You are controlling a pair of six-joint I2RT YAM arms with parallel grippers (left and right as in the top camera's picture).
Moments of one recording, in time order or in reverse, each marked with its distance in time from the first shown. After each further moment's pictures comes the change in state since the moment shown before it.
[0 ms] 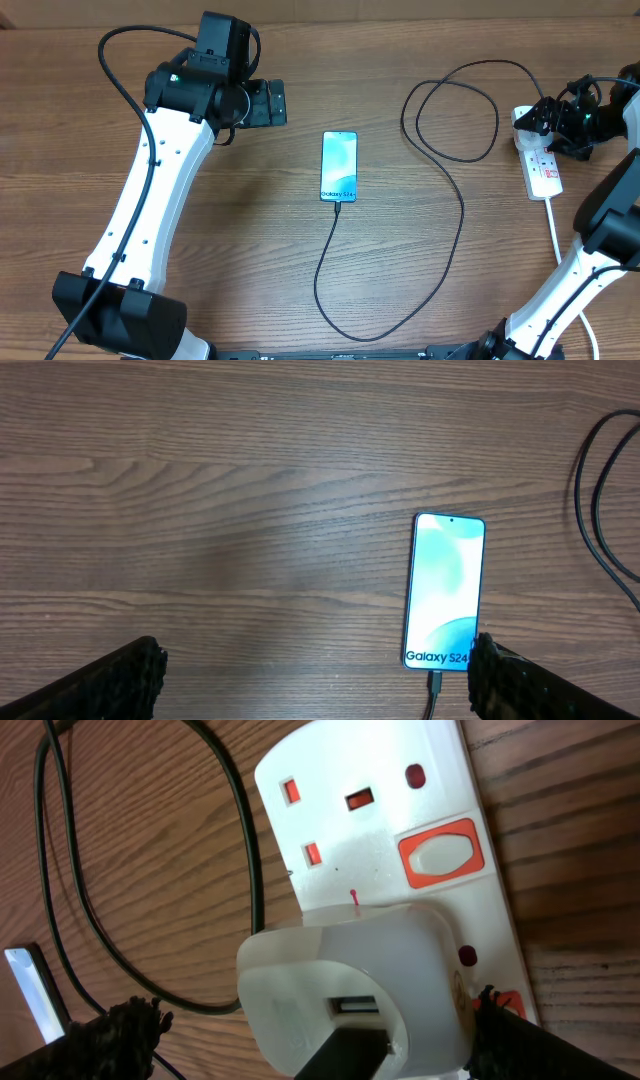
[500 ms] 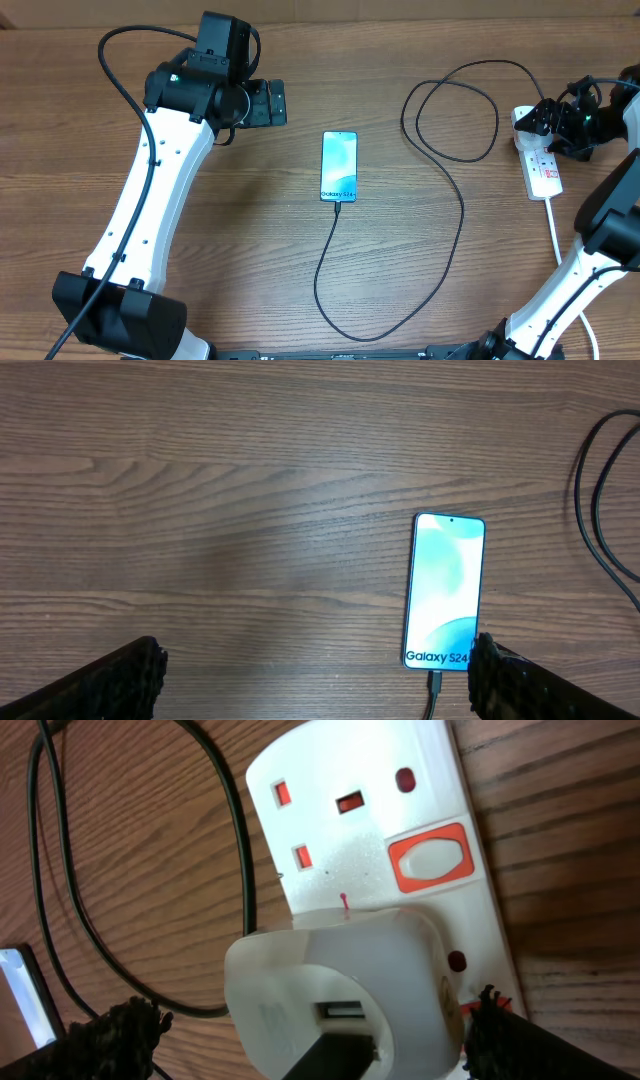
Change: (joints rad) left arm 0.000 0.000 0.000 0.000 0.000 0.000; right arm -0.004 -0.001 -0.021 0.019 0.000 -0.010
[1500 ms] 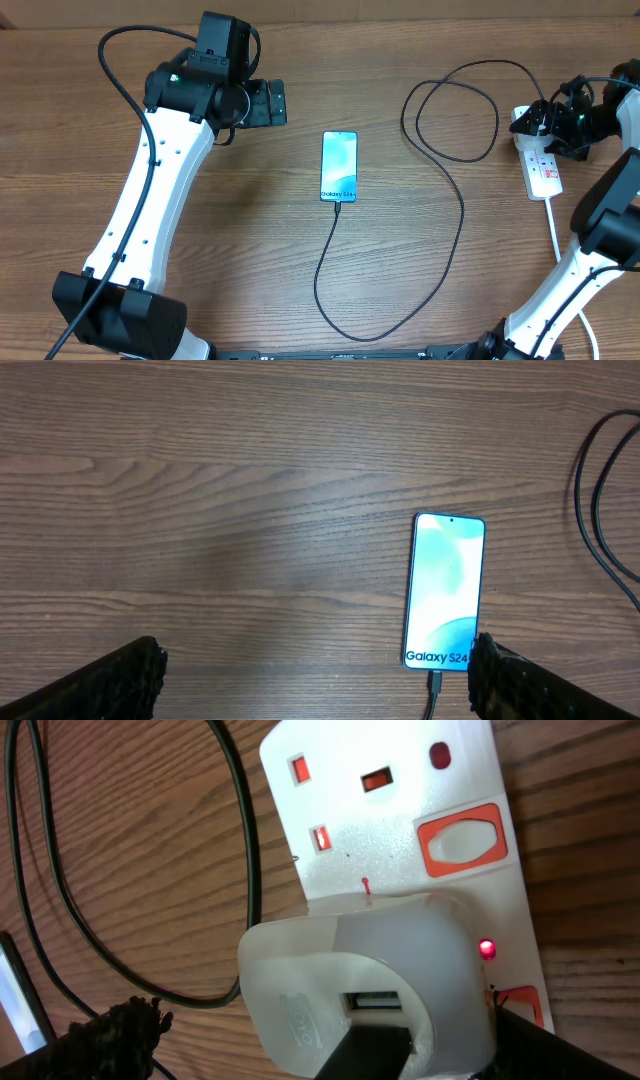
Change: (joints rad) left arm 0.000 0.000 0.000 0.000 0.000 0.000; right arm 0.031 -0.010 -0.003 -0.022 0.042 0.001
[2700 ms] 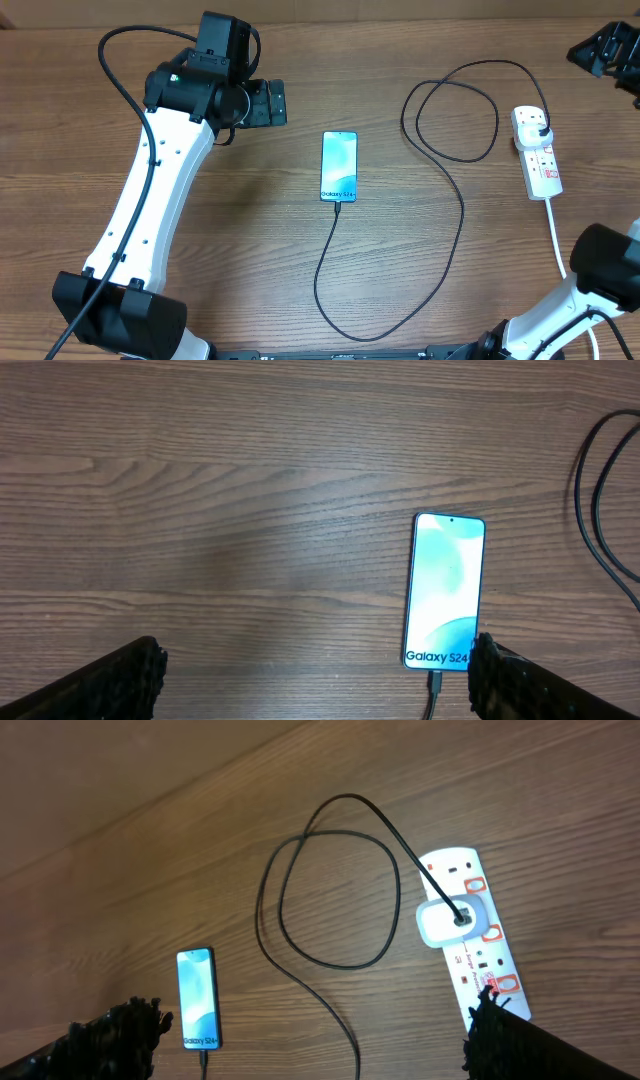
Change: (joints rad) left arm 0.000 0.000 0.000 0.000 0.000 0.000; right arm 0.007 -0.303 0.602 -0.457 -0.031 0.113
